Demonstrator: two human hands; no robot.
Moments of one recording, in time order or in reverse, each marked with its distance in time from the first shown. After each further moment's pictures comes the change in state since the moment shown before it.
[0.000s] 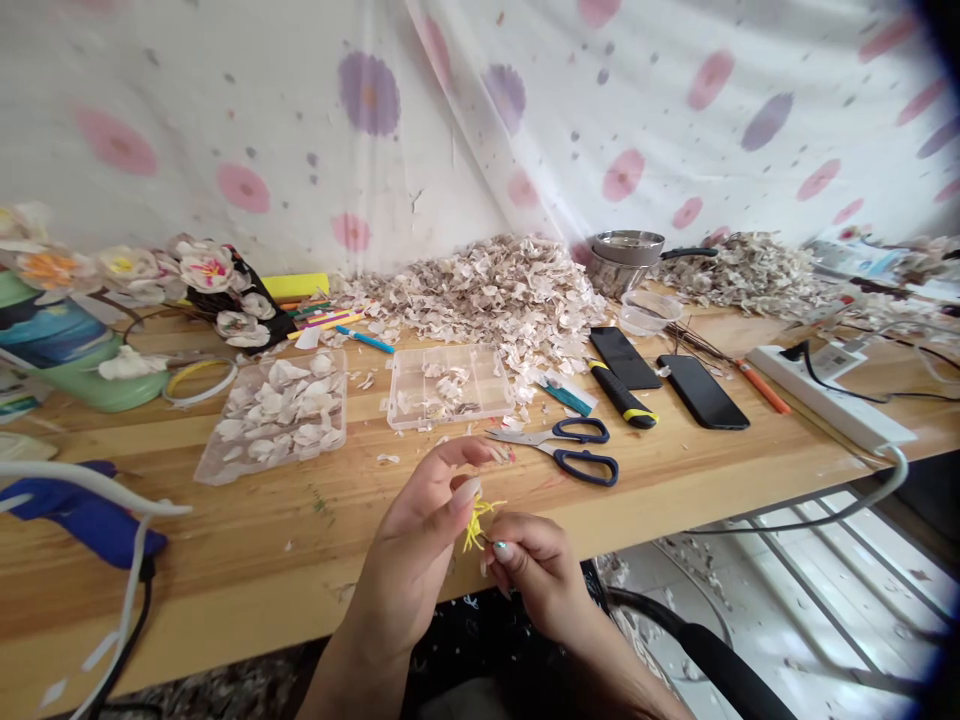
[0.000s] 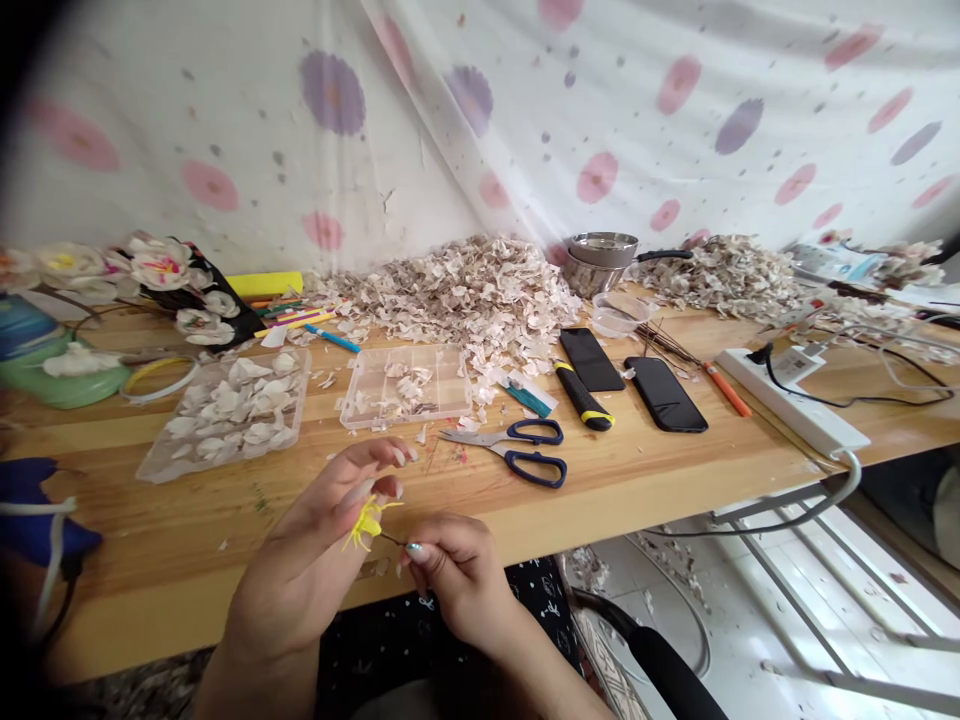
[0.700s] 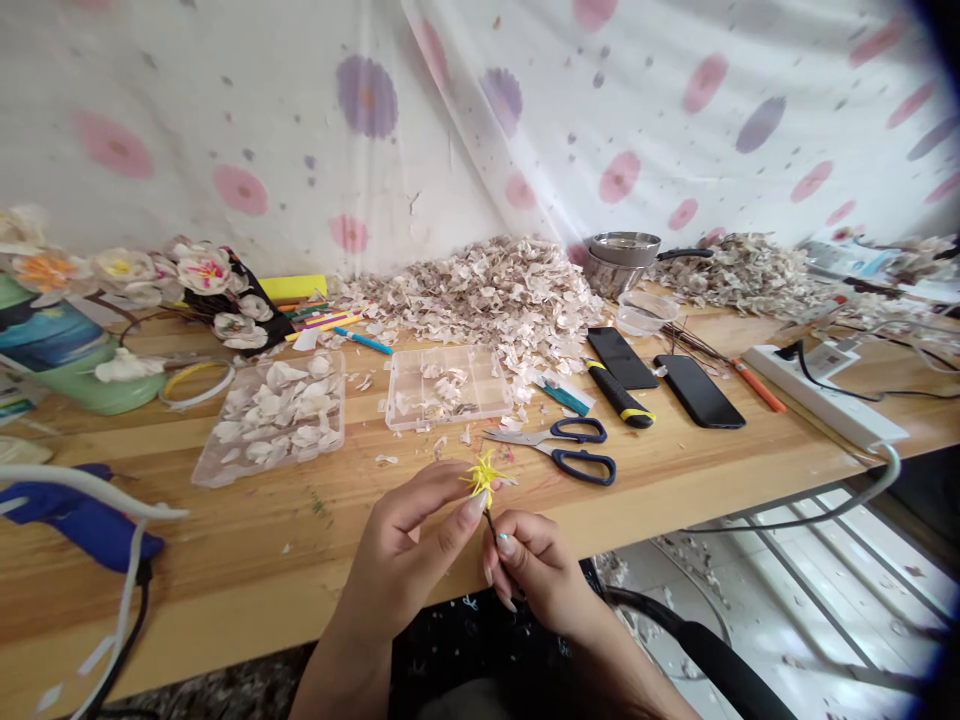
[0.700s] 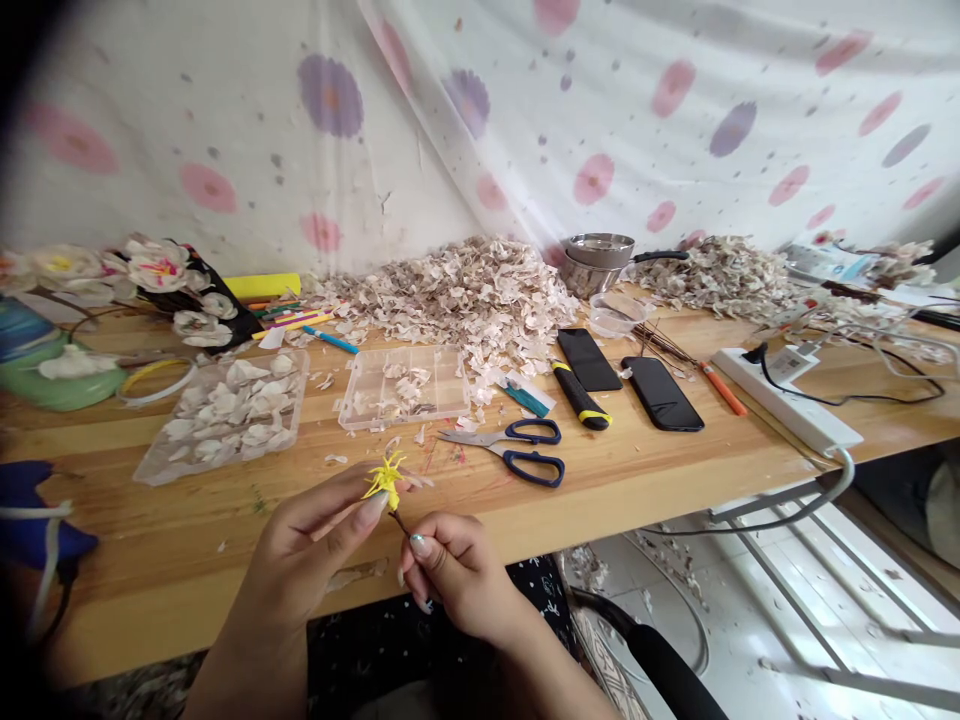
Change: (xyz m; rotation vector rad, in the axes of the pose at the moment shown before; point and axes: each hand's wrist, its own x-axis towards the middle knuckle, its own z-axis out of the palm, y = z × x) left_hand -0.007 0.001 -0.007 0.408 0.078 0.116; right_hand 0.001 0.000 -0.001 0.330 -0.125 0.210
